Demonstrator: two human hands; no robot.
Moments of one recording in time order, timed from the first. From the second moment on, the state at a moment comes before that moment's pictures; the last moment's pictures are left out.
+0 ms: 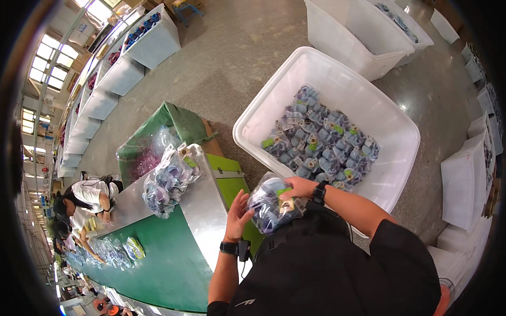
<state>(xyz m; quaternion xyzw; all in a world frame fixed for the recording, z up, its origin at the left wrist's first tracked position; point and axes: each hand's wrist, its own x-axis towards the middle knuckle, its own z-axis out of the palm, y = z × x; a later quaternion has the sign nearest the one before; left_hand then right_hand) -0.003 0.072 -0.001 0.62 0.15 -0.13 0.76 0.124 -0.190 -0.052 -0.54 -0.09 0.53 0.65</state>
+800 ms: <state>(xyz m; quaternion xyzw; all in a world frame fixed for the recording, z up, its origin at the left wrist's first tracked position) -0.202 0.083 -0.051 0.58 0.48 -0.09 0.65 0.275 -0.236 -0.160 -0.76 0.36 0.22 0.49</state>
